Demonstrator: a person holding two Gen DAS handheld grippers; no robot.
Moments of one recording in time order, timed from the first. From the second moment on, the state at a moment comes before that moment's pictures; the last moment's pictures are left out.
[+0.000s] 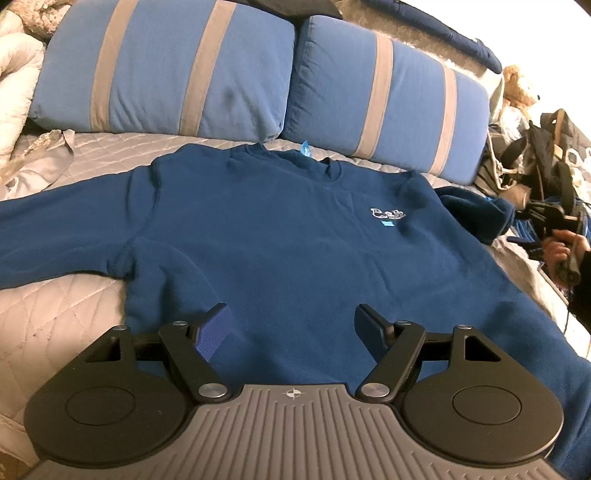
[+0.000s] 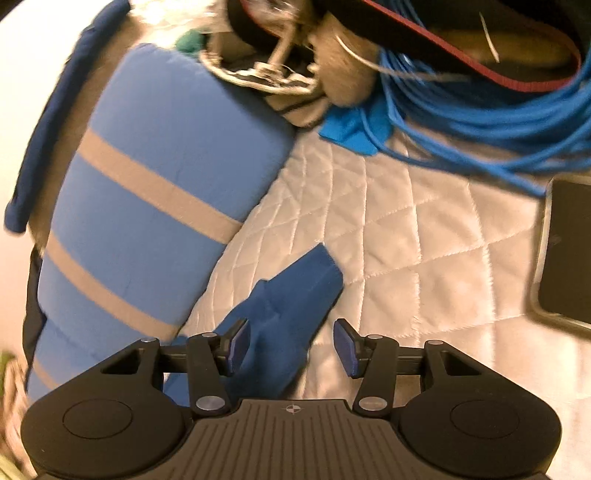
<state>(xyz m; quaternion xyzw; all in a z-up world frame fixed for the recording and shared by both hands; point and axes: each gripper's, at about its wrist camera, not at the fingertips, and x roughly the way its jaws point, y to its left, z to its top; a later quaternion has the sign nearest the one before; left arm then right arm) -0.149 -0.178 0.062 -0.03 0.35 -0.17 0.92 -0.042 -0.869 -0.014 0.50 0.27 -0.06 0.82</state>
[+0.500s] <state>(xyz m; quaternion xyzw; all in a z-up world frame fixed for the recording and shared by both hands) -0.147 -0.181 0.061 -0.02 0.36 -0.17 0.92 -0.007 -0.872 -0.036 0.53 0.26 -0.09 0.80</state>
